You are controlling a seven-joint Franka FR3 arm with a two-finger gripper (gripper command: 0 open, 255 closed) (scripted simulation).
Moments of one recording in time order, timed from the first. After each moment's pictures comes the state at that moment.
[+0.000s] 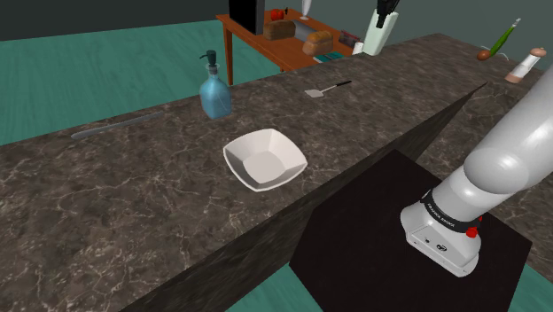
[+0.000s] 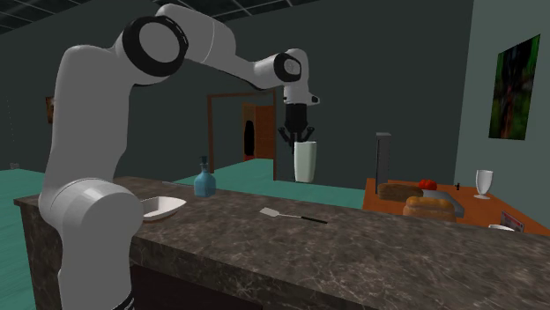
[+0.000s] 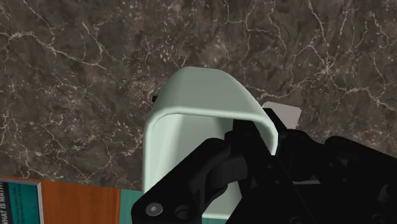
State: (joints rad) arm -0.17 0.13 -0.27 -1.57 -0.01 1.66 -0.56
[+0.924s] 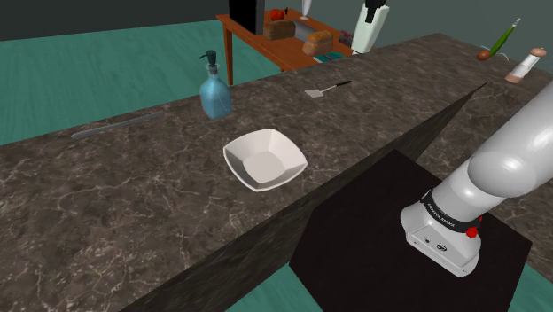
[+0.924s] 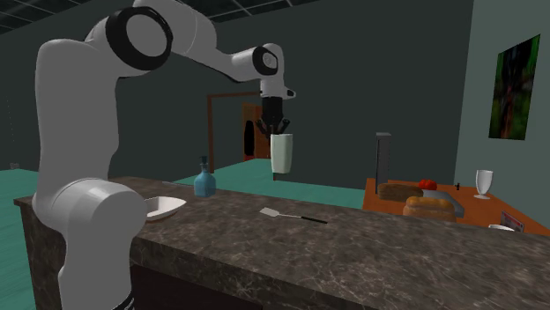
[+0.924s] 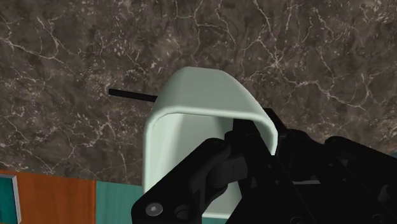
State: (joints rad) arm -0.08 0.02 -0.20 -1.64 -0.03 1.61 -0.40
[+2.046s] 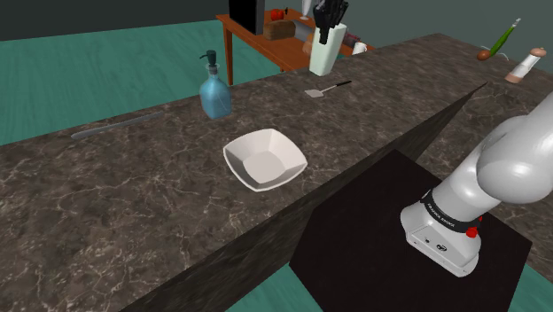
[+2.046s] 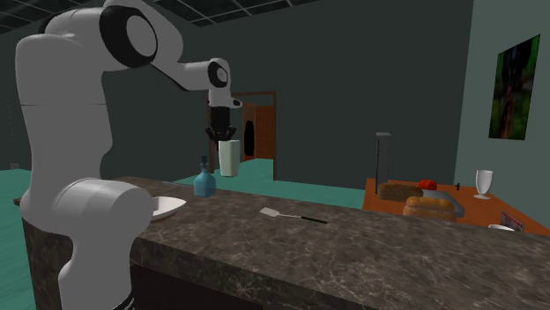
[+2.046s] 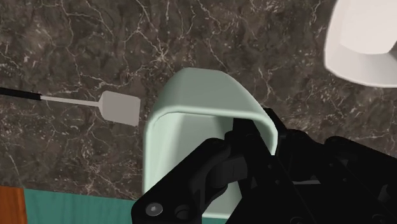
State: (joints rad) arm 0.11 -0.08 0.01 -1.83 -0.01 1.69 0.01
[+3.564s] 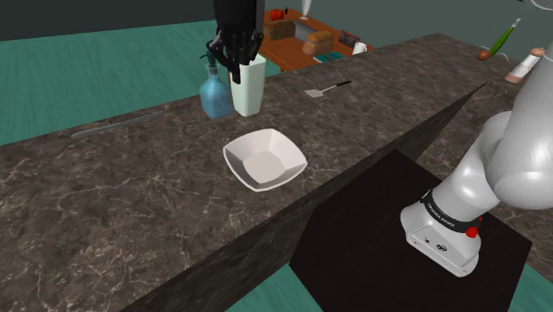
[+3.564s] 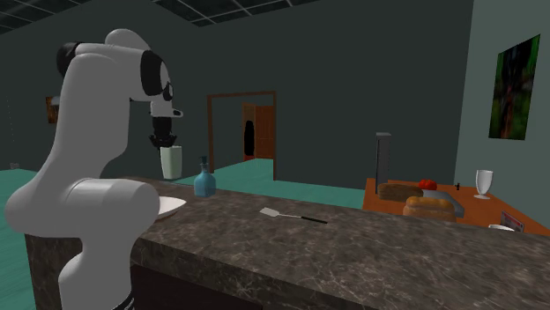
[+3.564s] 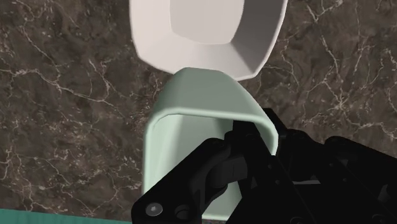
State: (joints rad) arm 0.39 0.24 0.26 -1.52 -0.05 1.70 0.54
